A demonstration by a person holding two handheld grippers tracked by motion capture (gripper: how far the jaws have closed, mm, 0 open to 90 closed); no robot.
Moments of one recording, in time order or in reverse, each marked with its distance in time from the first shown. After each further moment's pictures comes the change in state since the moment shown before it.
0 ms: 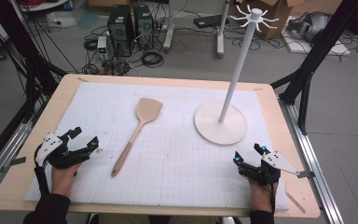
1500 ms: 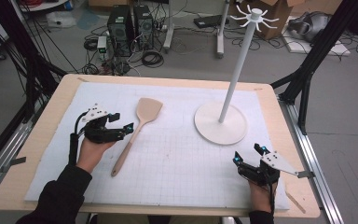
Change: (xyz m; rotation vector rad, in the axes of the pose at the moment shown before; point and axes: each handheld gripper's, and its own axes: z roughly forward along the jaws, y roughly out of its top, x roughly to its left) left arm -0.064 0.062 0.099 0.330 -0.156 0.015; right arm 0.003 0.000 0.000 0.000 -0.018 -0.018
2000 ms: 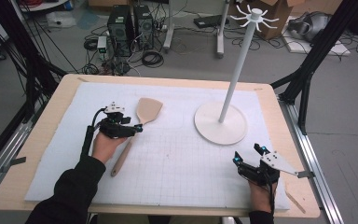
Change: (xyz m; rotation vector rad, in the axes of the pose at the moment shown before) left arm 0.002 -0.004 0.048 0.217 0.043 -0.042; right arm 0.000 0.000 0.000 -0.003 0.000 -0.006
